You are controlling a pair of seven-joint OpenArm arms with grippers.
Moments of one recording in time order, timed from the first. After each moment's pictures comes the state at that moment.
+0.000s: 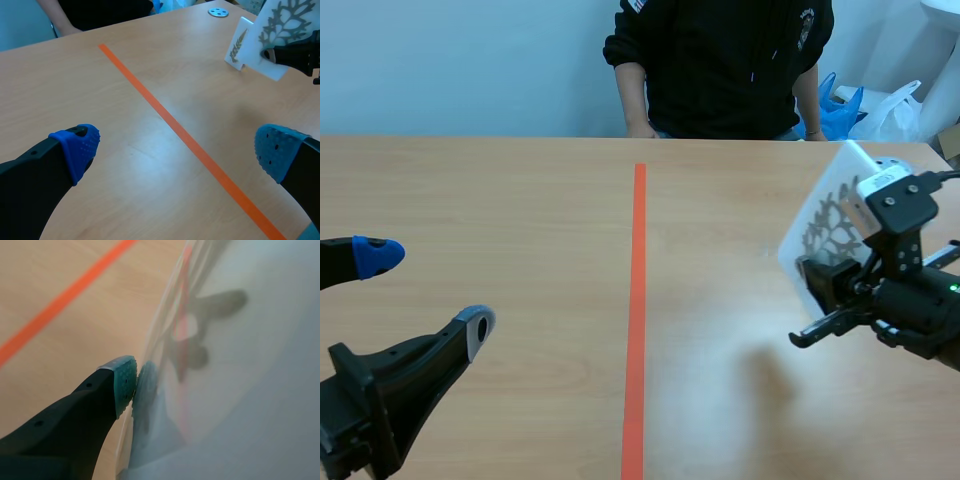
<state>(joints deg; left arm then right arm) 47.9 -31.0 -8.4 119.3 -22.0 -26.4 -7.1 -16.8 22.2 1.6 91.5 4.4 20.9 -1.7</state>
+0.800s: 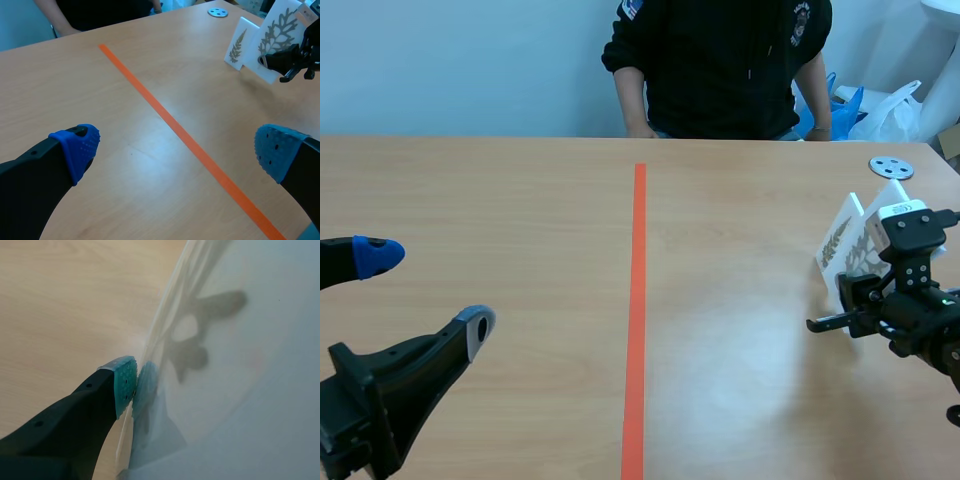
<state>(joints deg) 47.9 -31.0 -8.4 119.3 -22.0 -26.4 -7.1 -5.7 19.1 1.8 68.9 4.4 12.1 1.8</state>
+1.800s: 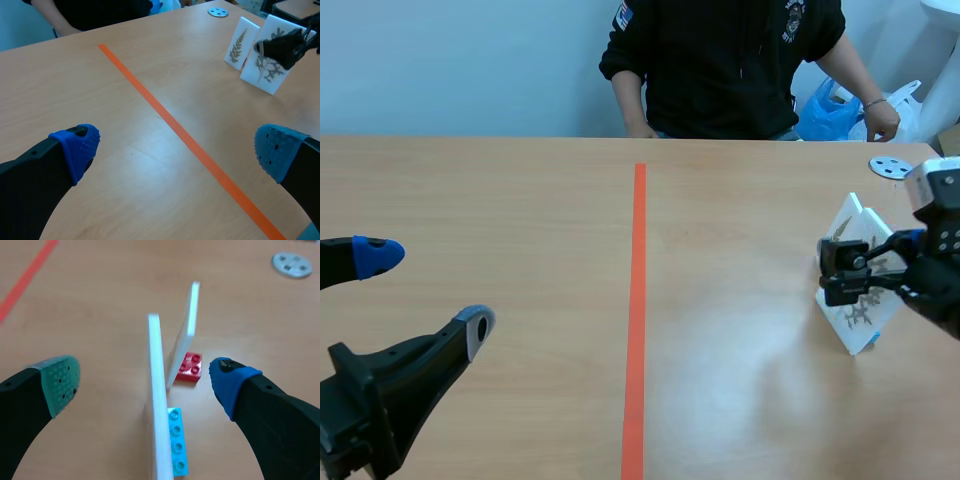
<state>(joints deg) 47.9 -31.0 -8.4 119.3 -22.0 -26.4 -7.1 -10.0 18.5 8.0 82.5 13.0 15.3 -2.0</state>
